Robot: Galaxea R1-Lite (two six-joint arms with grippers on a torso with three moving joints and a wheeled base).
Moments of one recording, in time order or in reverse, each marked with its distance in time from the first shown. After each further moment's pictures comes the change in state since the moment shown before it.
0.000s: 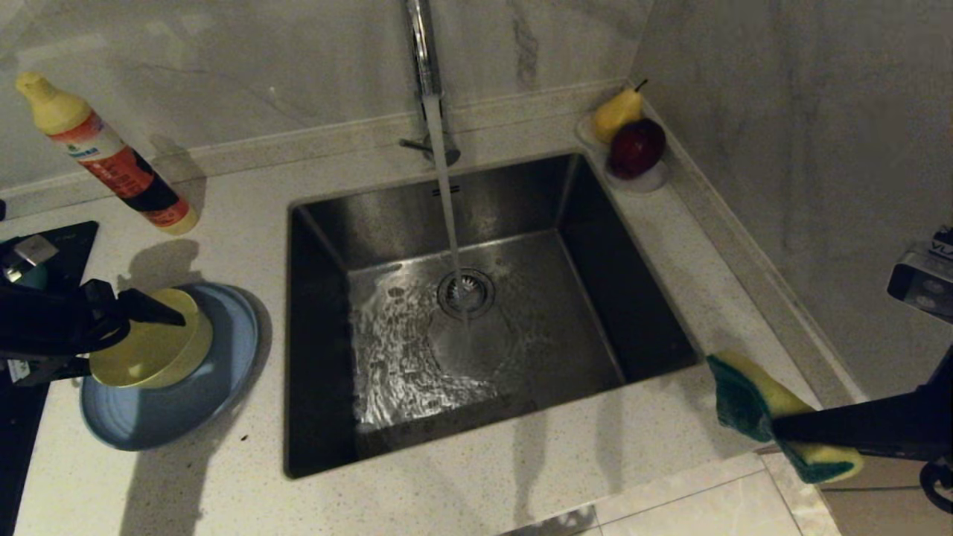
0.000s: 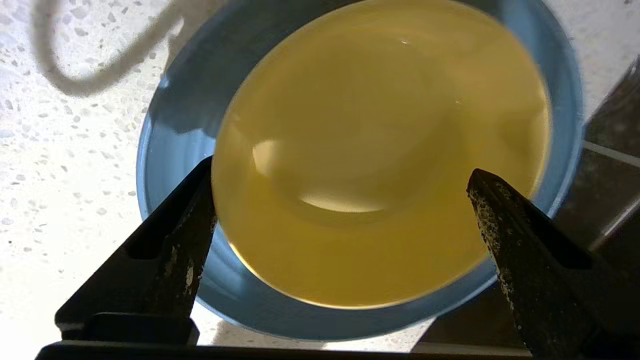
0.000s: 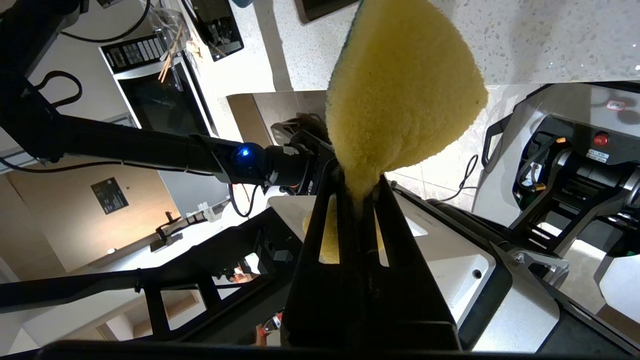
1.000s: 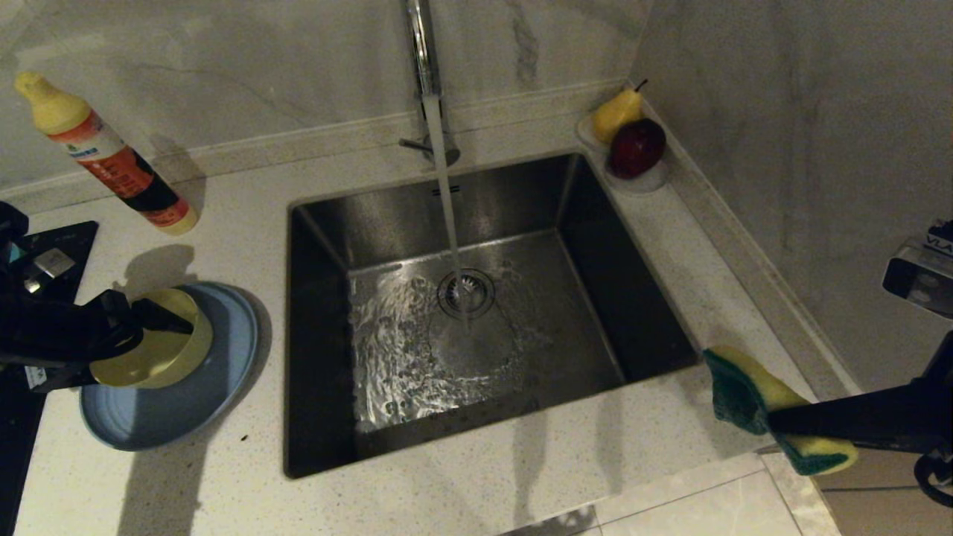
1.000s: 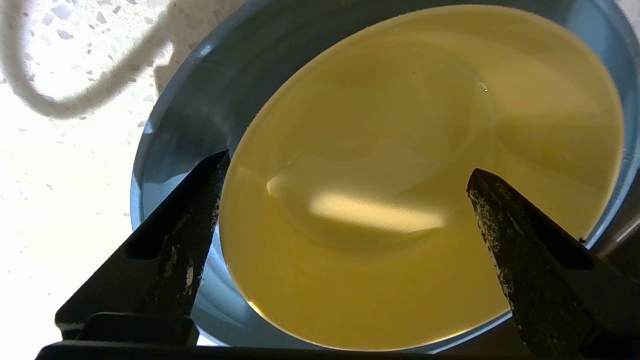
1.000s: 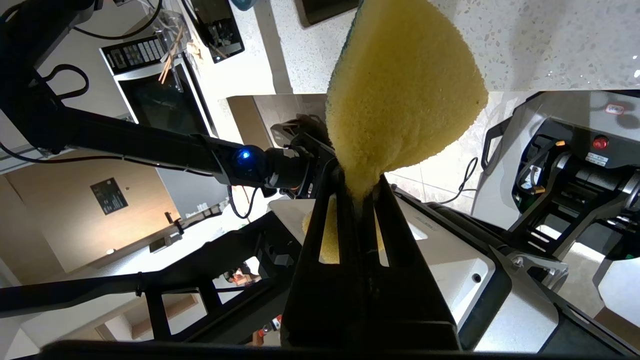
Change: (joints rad) left arm 0.000 0.049 0.015 -0.033 0.004 -0.003; right arm 0.000 0.012 -0.012 -0.003 0.000 -0.001
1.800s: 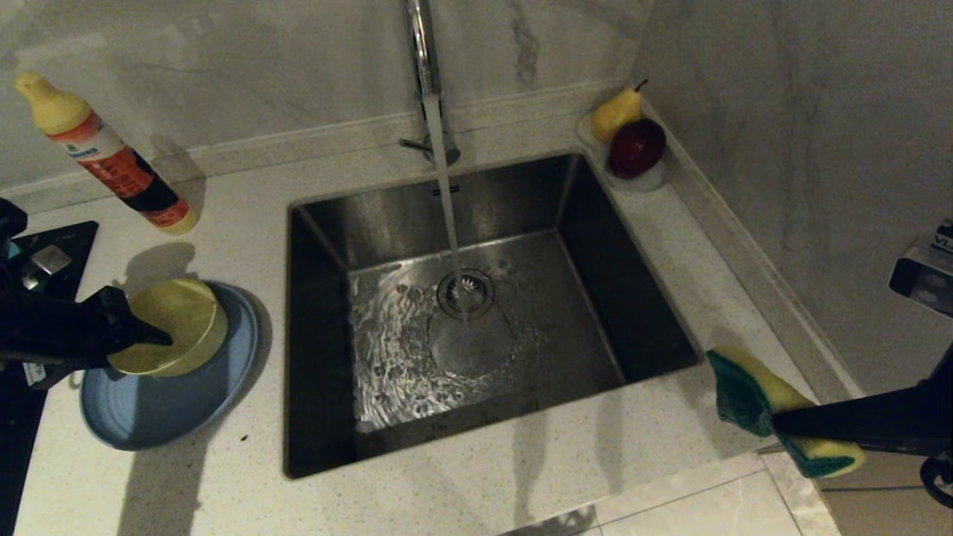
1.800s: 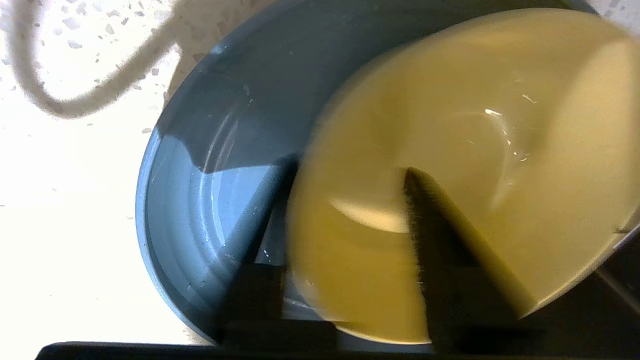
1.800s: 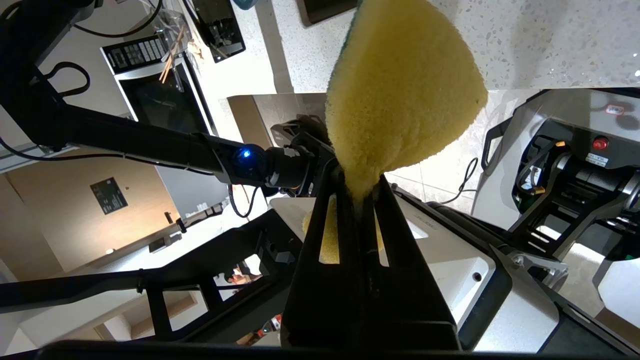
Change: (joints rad) left arm -0.001 0.001 -0.012 -0.001 0.009 -0.013; right arm 0.000 -0.010 0.000 0.004 0.000 0.000
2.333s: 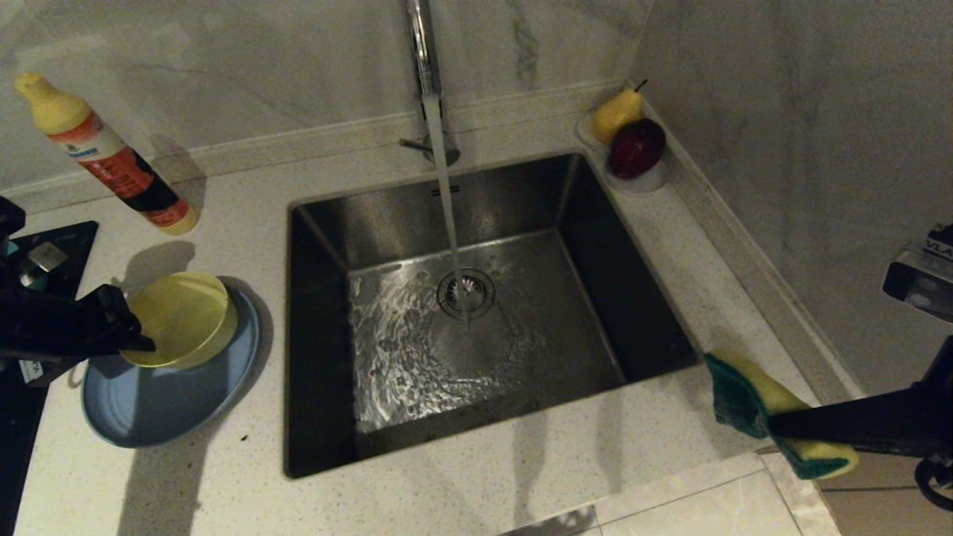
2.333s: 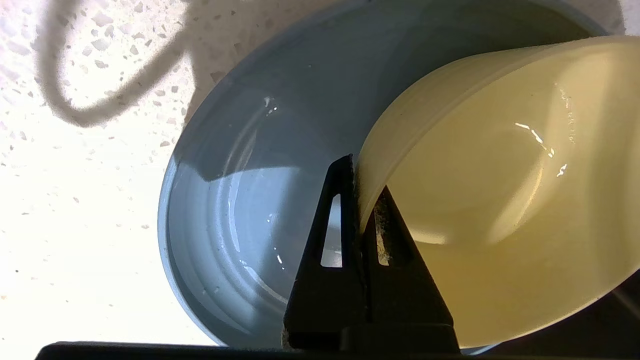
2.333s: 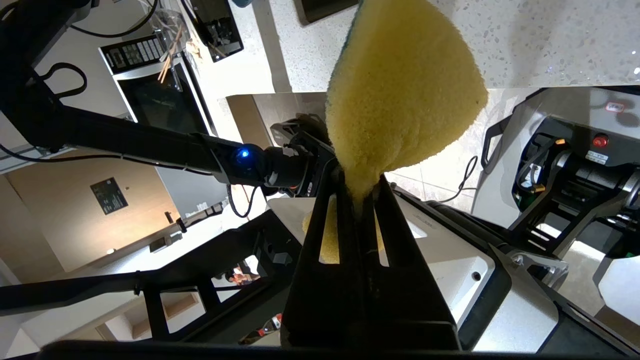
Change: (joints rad) left arm 0.001 -0.002 0.003 -0.023 0.031 -0.003; right arm 0.000 0.008 0.009 -0.006 0.000 0.000
